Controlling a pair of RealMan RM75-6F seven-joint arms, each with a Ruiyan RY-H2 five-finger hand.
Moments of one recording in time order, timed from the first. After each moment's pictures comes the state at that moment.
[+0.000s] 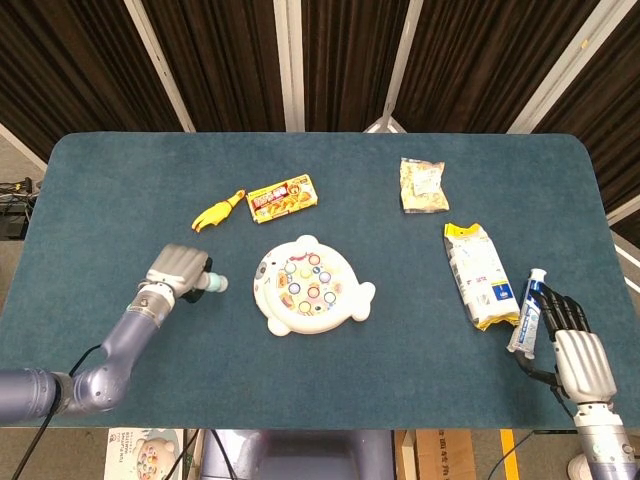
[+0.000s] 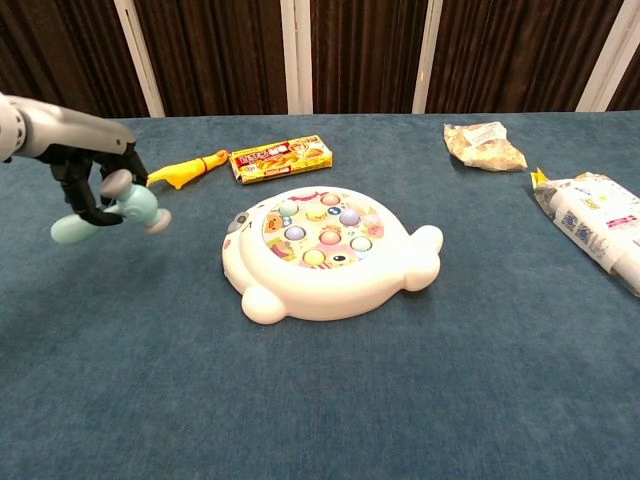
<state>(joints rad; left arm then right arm) -1.05 -1.20 -0.03 -1.82 0.36 0.91 0.76 0.10 -1.13 0.05 -1.68 -1.48 1.41 0.11</state>
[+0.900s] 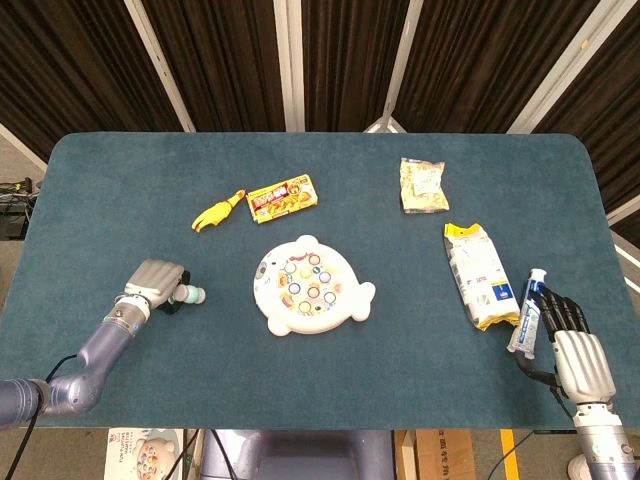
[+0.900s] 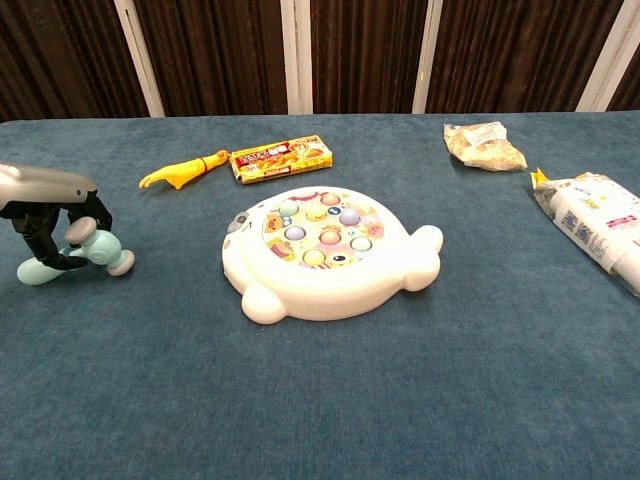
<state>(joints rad) -0.90 -1.28 0.04 -1.61 0.63 0.81 0.53 0.10 -1.13 0.05 -1.68 -1.47 1.41 0.11</state>
